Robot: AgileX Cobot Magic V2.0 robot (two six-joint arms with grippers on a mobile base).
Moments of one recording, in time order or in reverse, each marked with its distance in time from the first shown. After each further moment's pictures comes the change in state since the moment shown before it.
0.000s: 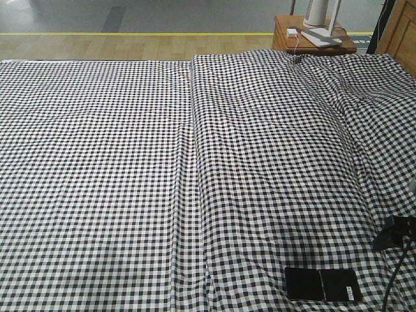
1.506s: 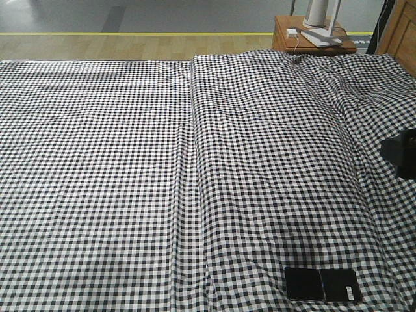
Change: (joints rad) left arm 0.000 0.000 0.000 0.000 0.000 0.000; right arm 0.463 -0.941 0.098 -0.437 -0.129 0.602
